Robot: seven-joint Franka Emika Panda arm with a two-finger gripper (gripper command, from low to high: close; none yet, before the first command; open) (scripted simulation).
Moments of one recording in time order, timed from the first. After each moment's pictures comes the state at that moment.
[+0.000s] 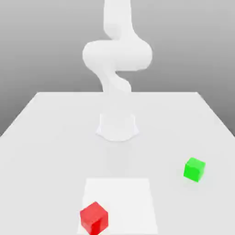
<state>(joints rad) 0.04 -0.71 -0.05 -2.31 0.02 2.33 0.71</state>
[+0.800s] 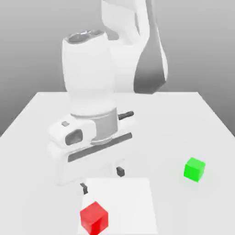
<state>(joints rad) 0.19 0.15 -0.28 -2.45 0.19 2.64 -0.14</state>
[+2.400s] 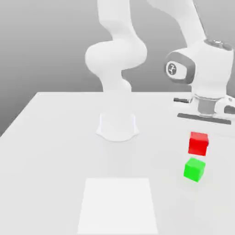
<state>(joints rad) 0.70 -0.12 0.06 -2.81 0.02 2.69 -1.41</state>
